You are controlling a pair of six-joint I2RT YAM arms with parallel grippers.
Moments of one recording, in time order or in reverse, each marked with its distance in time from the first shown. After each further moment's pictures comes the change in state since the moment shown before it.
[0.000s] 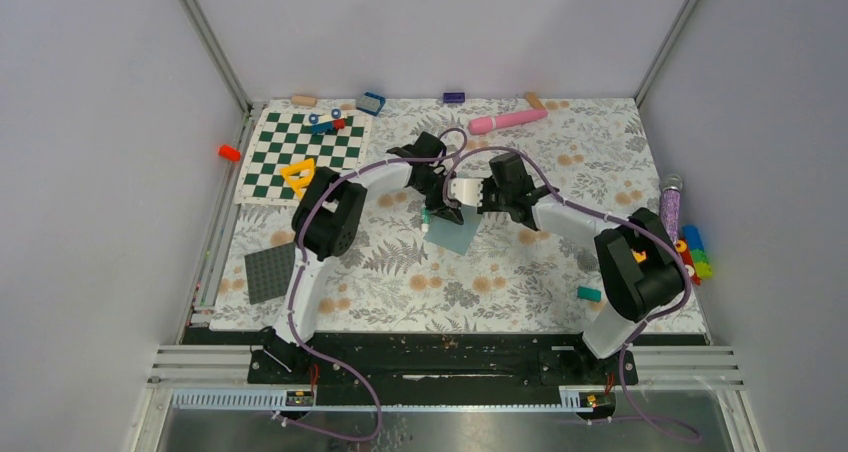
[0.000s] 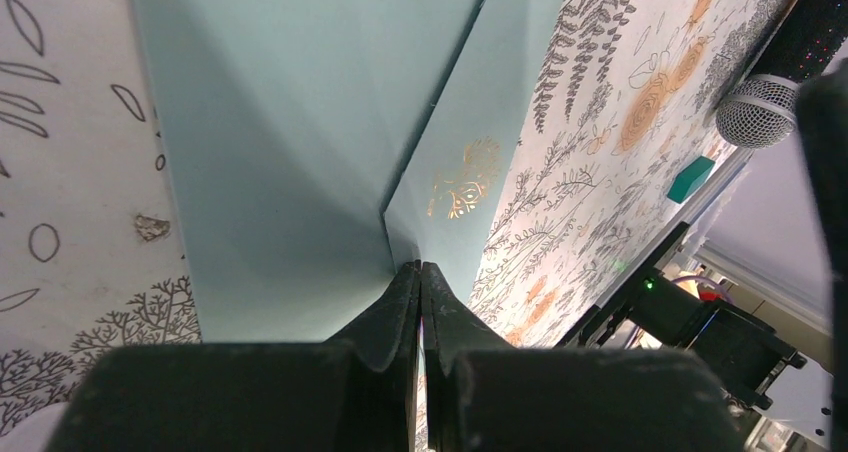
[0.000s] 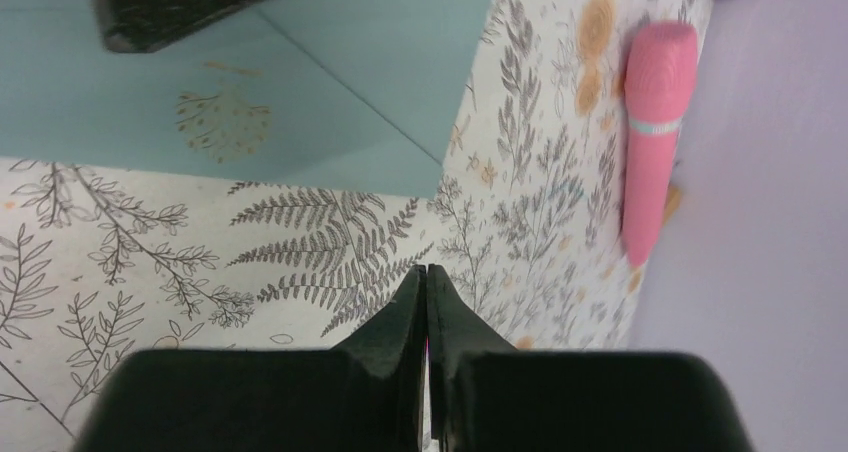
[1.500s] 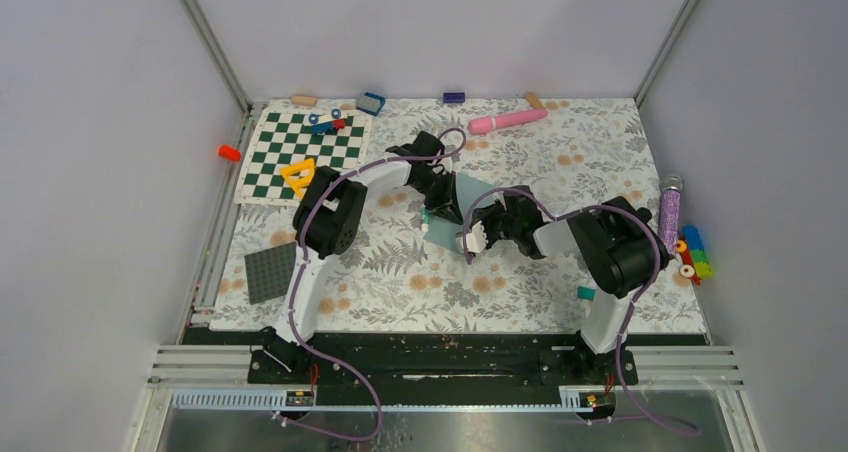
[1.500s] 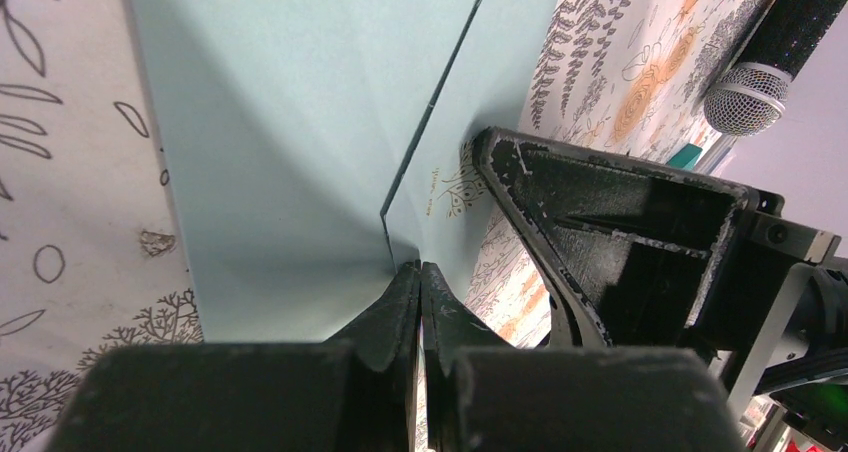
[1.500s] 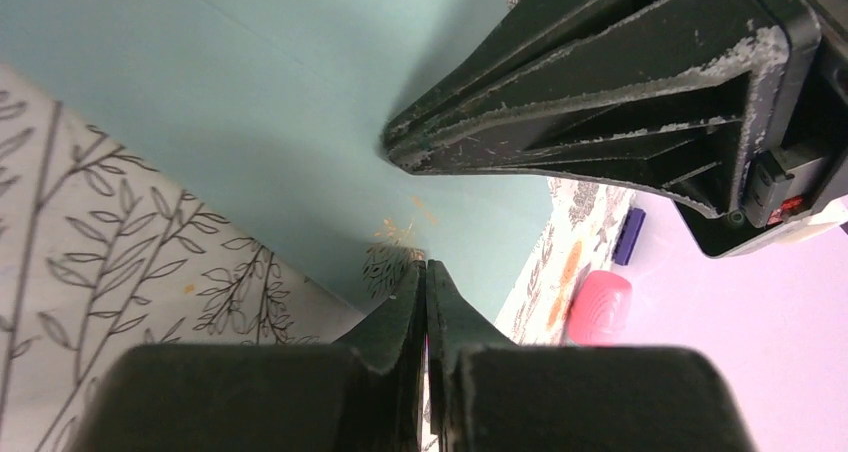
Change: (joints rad) left arm 0.013 0.026 0.030 -0.024 0.054 0.014; right arm -0.066 0.171 -0.332 0.624 -0.474 -0.549
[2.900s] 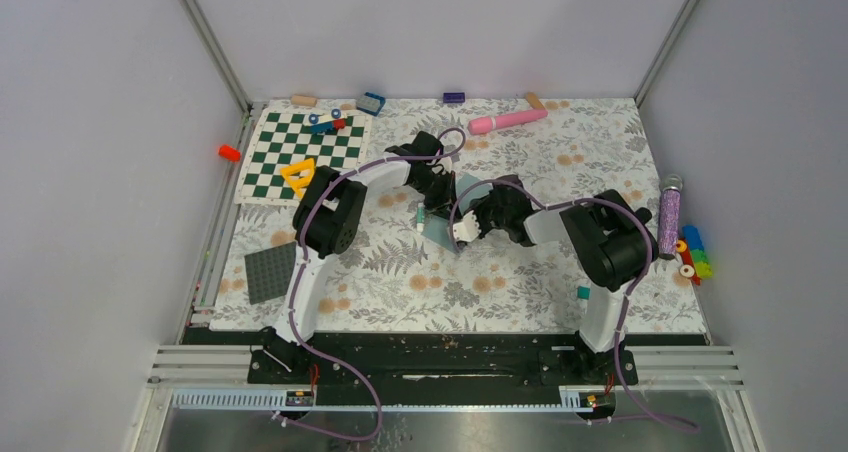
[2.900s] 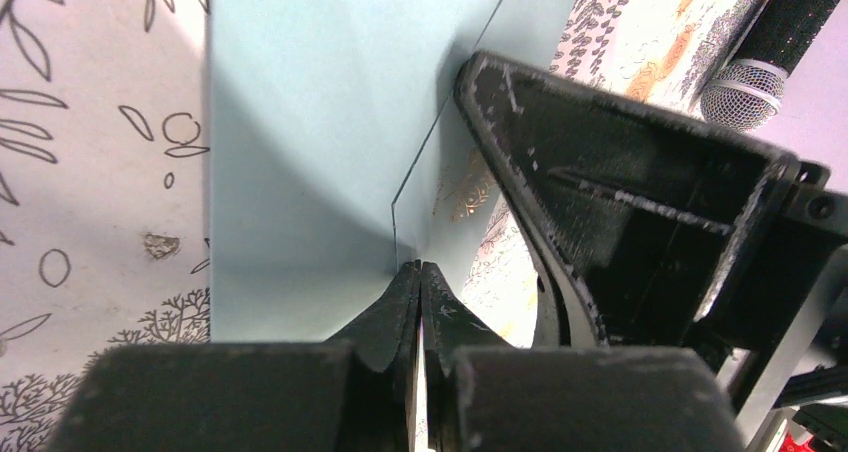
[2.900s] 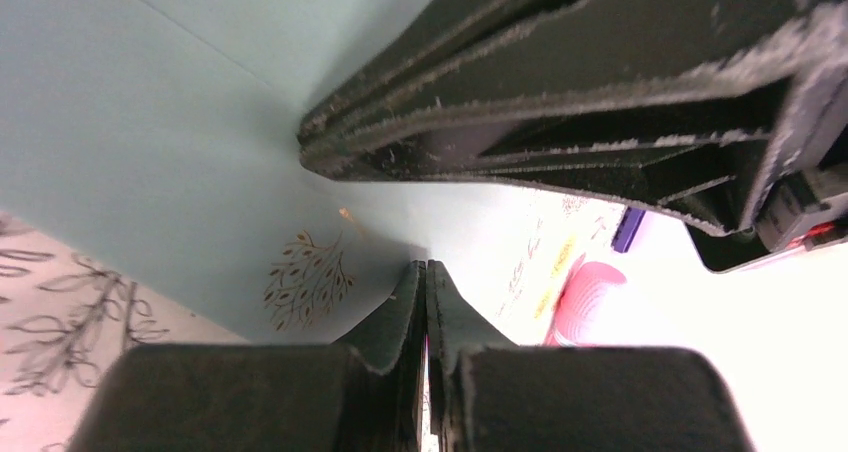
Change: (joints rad) left arm 0.001 0.003 0.000 0.003 0.014 0.006; right arm 0.023 0.057 0.144 -0.130 0.109 -0.023
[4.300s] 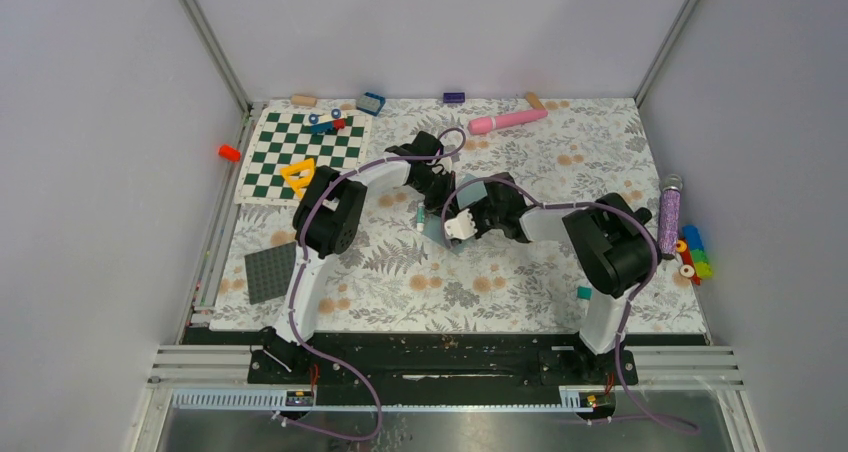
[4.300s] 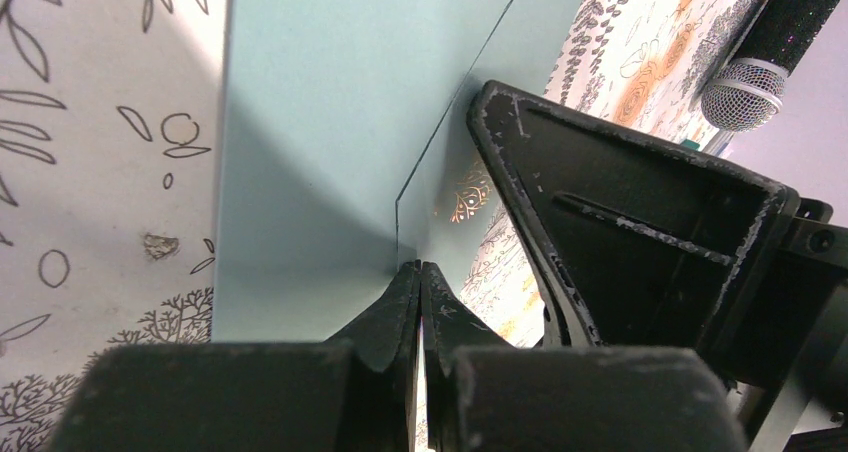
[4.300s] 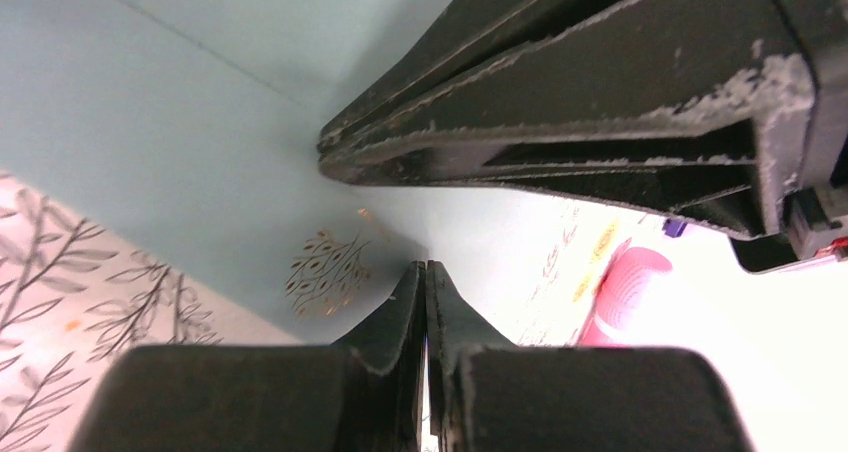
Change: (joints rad) left arm 0.000 0.000 0.000 0.000 0.000 0.002; right arm 0.048 -0.039 0.053 -0.170 0.105 0.100
